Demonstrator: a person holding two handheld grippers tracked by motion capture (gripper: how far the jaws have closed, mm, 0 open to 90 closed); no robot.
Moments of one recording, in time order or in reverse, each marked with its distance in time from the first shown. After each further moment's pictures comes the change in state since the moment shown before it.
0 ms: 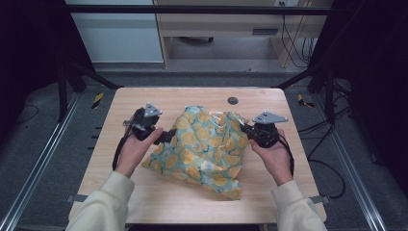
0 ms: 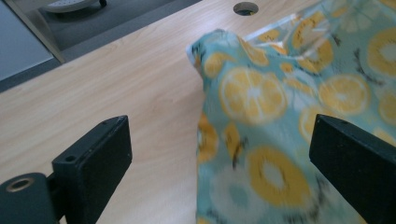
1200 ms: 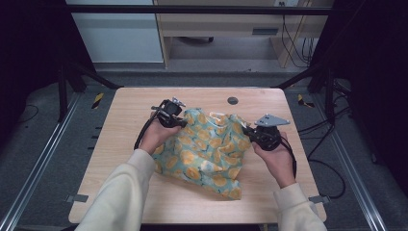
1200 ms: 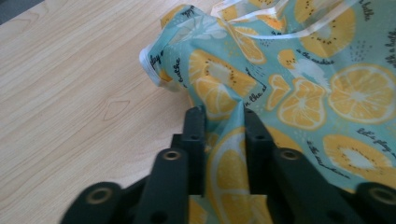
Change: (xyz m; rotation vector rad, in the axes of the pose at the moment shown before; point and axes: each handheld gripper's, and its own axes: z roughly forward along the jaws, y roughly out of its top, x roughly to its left) left arm -0.003 0.019 0.069 0.201 -0.124 0.045; right arm -0.004 -0.009 -0.005 0.023 0.001 0.001
